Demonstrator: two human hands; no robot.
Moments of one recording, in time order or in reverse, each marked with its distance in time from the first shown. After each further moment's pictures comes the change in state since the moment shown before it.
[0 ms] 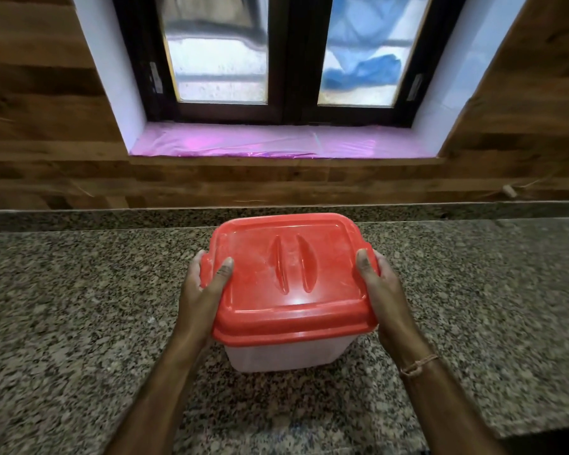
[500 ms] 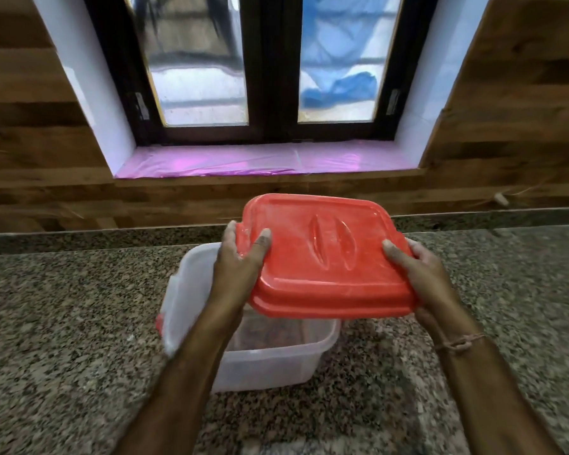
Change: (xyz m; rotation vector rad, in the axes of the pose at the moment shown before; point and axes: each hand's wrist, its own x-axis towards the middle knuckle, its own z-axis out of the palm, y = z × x) left_hand 0.000 0.053 0.127 0.139 -0.028 0.162; right_hand 0.064 -0.024 -0.119 0.176 -0.003 0.062
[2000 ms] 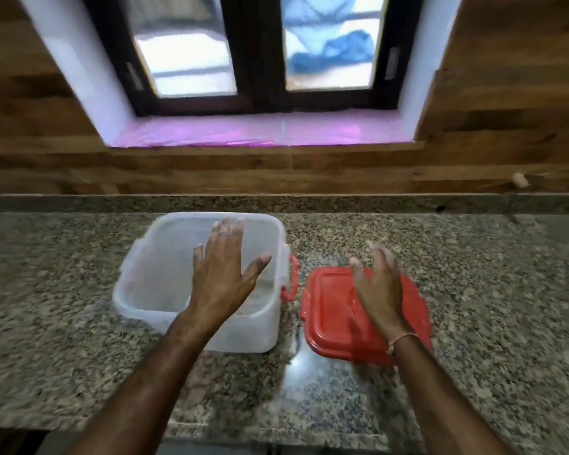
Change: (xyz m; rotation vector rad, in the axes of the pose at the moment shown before) left_hand -0.062 -0.022 0.087 1.110 0.065 0.216; right_hand 0.051 0.094 -0.073 -0.768 0.028 -0.391
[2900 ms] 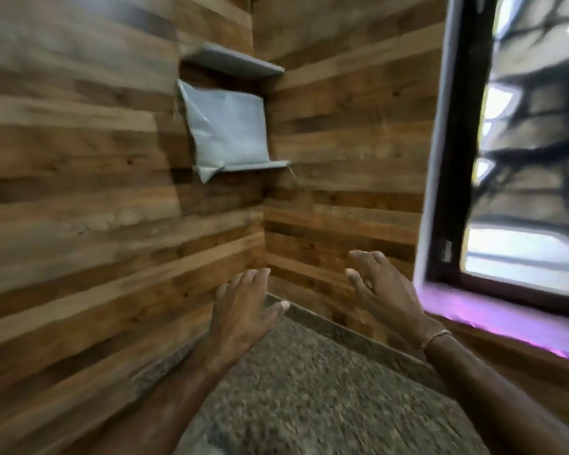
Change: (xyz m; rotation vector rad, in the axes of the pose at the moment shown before) left_hand -0.017 -0.441 -0.367 0.356 0.409 -0.362; right_hand -0.023 -0.612 0.266 0.118 -0.307 -0.983
